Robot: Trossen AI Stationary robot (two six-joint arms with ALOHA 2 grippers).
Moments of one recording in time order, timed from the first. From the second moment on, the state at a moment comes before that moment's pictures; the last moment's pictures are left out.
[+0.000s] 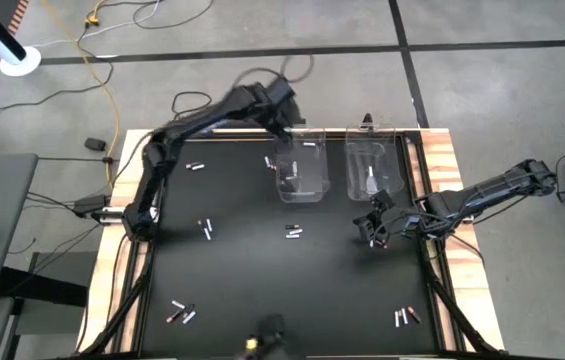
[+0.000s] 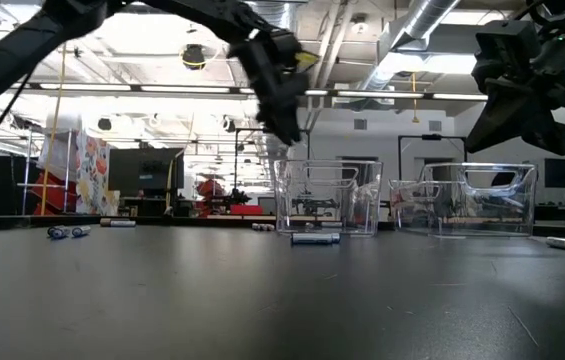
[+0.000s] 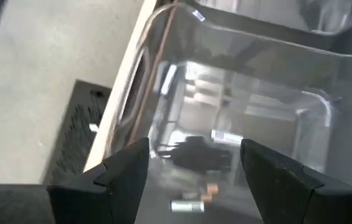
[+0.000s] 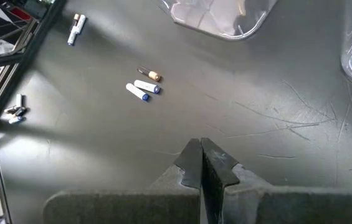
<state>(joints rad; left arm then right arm) 0.58 2.12 2.13 -1.00 0.09 0.28 0.27 0.83 0.48 -0.43 0.40 1.17</state>
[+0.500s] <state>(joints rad) 0.68 1.48 1.10 -0.40 0.15 0.16 0.27 0.83 0.48 -0.43 0.40 1.19</state>
